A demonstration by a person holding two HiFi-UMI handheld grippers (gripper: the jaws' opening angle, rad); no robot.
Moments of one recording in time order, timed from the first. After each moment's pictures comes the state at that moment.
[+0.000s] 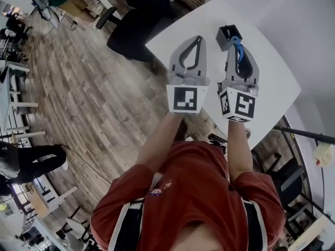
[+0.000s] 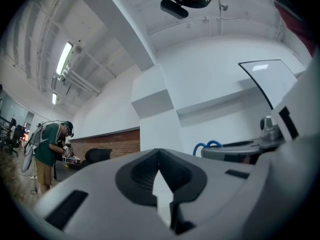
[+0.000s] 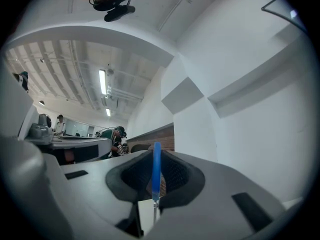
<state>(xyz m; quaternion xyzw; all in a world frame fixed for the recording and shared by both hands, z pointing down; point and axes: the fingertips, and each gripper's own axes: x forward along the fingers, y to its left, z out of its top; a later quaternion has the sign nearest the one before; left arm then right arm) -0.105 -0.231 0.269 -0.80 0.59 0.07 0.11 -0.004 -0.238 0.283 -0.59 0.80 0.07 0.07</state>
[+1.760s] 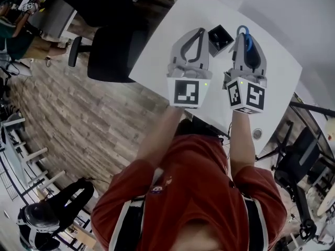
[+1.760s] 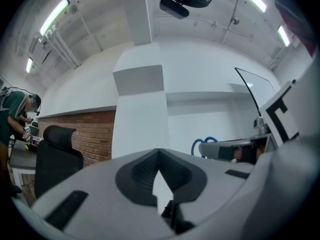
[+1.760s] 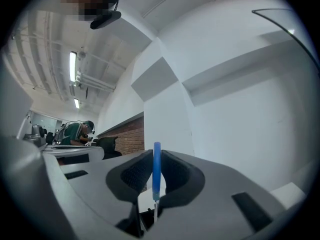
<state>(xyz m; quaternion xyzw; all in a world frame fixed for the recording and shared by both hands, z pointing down) -0.052 -0.396 0.315 -0.89 0.45 0.05 0.06 0.058 -0.375 0.319 -0.71 0.70 0.02 0.07</state>
